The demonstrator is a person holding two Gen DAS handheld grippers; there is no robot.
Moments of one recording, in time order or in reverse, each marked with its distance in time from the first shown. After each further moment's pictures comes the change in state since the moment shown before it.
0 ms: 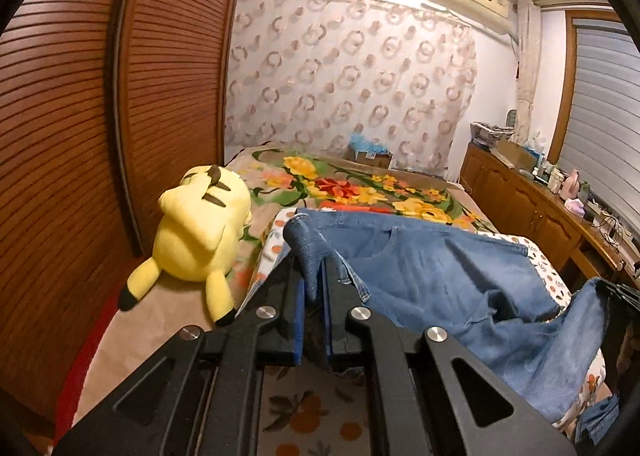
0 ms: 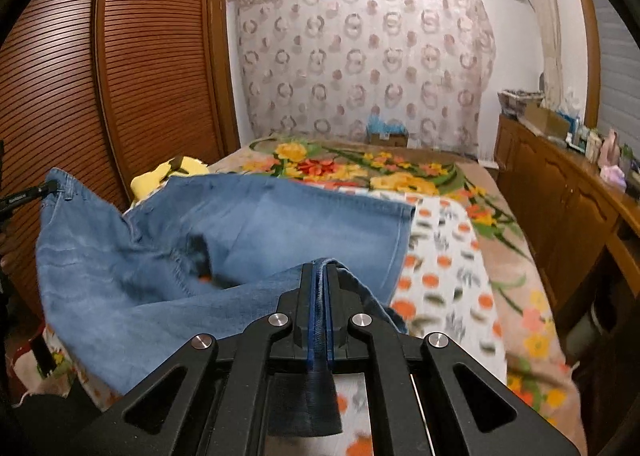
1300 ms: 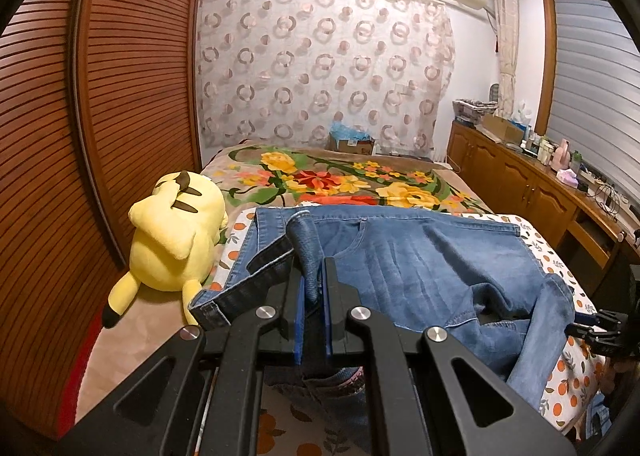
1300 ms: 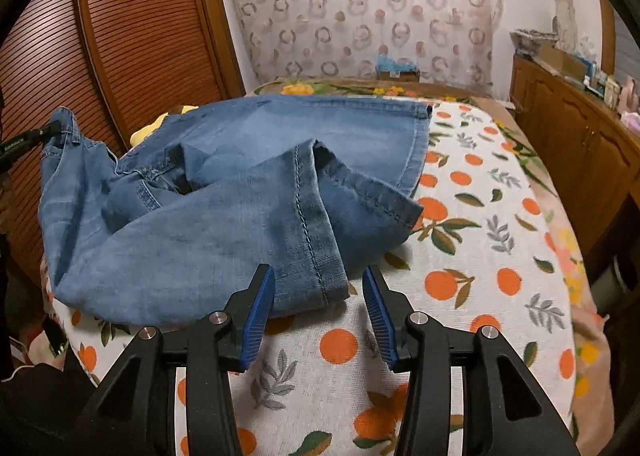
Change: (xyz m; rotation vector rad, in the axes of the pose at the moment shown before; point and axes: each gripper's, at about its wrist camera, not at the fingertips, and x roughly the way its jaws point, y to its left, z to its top) left arm 0.023 -0.052 -0.002 0.091 0.029 -0.022; right arm 0.079 -0.019 -0.062 0.080 0.203 0.084
